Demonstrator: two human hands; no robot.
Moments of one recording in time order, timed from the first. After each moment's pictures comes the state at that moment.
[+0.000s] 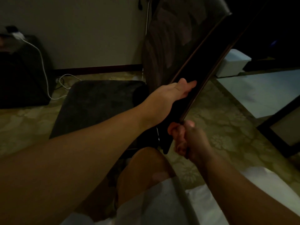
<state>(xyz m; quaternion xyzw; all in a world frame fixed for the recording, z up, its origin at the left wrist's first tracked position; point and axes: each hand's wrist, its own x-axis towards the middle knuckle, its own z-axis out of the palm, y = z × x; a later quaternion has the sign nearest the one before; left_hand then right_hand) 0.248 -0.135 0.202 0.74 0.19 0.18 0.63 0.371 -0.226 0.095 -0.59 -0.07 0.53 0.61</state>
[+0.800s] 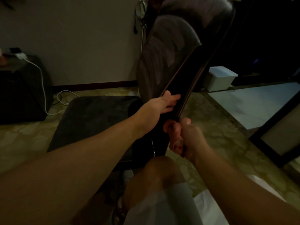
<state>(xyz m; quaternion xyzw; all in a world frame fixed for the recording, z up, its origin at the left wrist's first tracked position) 0.245 -0.138 0.212 0.70 0.23 0.21 0.64 0.376 -0.218 0.141 -0.53 -0.03 0.56 0.64</state>
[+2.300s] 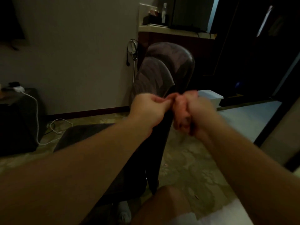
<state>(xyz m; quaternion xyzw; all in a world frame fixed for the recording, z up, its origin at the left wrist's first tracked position) 0.271 -0.149 0.310 0.65 0.34 0.38 0.56 0.389 -0.214 0.321 -0.63 -0.22 0.32 0.67</state>
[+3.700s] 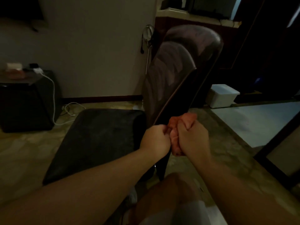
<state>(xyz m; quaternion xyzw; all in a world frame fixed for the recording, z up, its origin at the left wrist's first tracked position) 0.255 -0.161 0.166 0.75 0.40 0.29 0.44 0.352 -0.238 0.204 -0.77 -0.38 0.10 0.50</state>
